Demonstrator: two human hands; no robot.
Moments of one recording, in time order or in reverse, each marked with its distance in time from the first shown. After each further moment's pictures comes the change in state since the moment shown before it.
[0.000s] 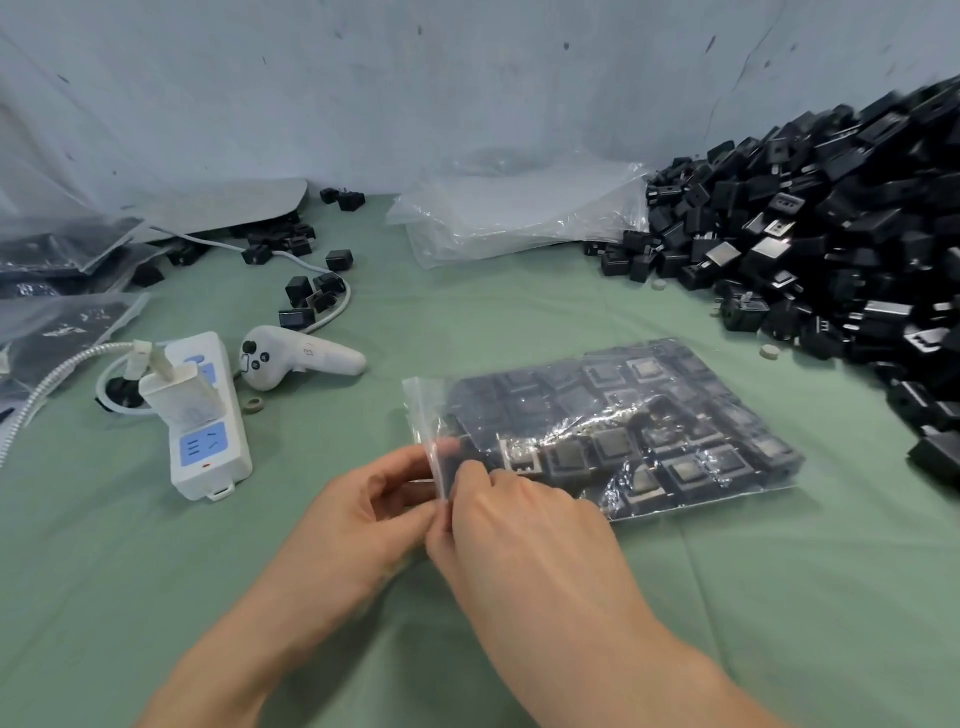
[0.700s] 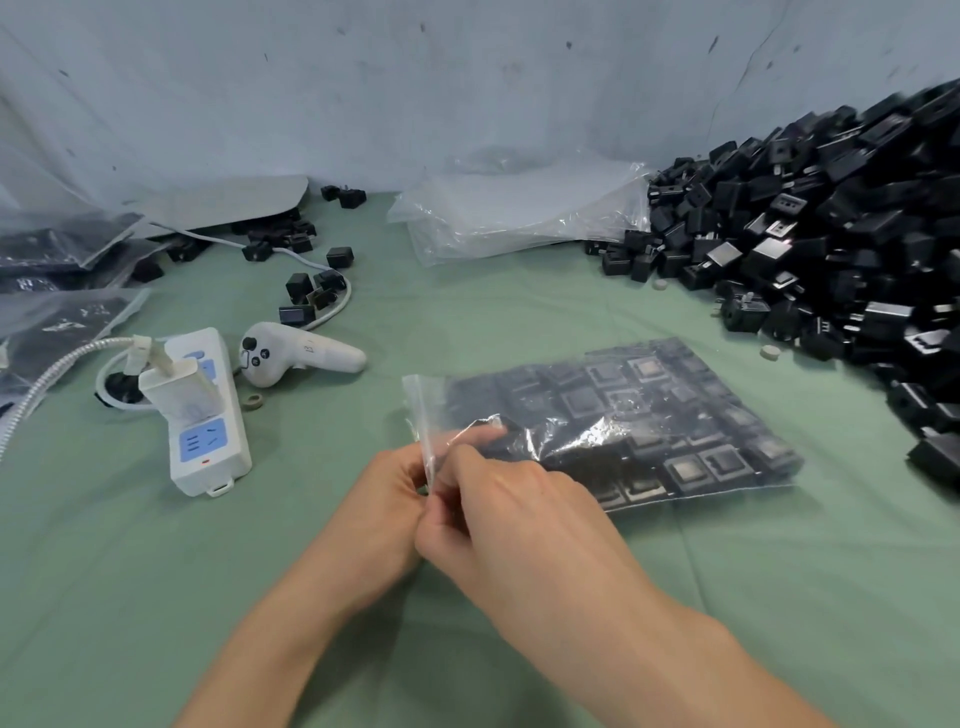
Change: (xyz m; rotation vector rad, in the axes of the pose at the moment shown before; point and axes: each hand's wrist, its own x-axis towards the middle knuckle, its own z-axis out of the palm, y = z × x) left_hand 0.016 0.007 0.015 0.163 -0.012 0.034; right_hand 0.008 0.014 0.005 0.221 0.027 -0.141
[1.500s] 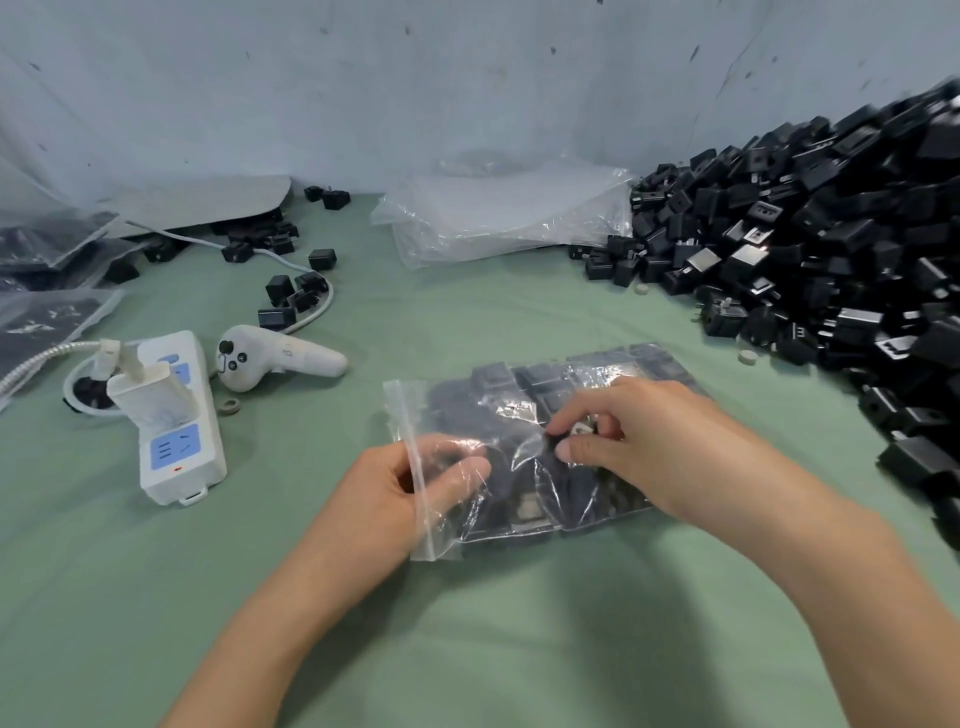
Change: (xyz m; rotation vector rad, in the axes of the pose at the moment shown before) left_hand 0.010 -0.001 0.005 0.066 0.075 0.002; right_hand 0.018 0.106 -0.054 0.024 -0.218 0.272
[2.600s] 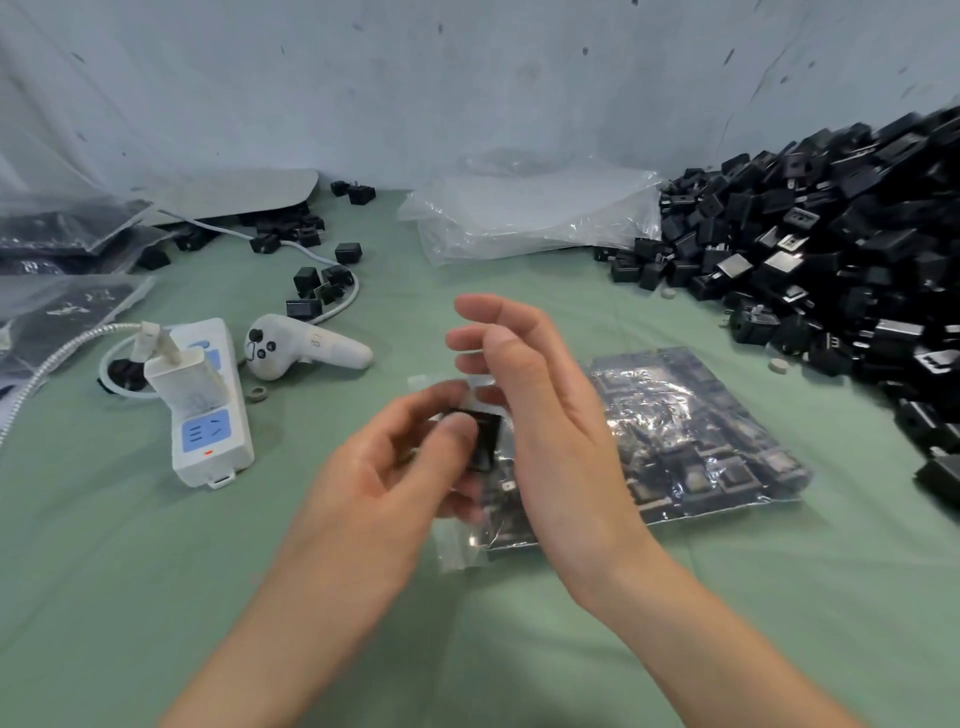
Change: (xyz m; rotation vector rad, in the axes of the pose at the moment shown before) left_hand -0.031 0.035 0.000 -0.404 0.222 0.057; right_hand -0.011 -0.106 0.038 1.358 0.215 -0.276
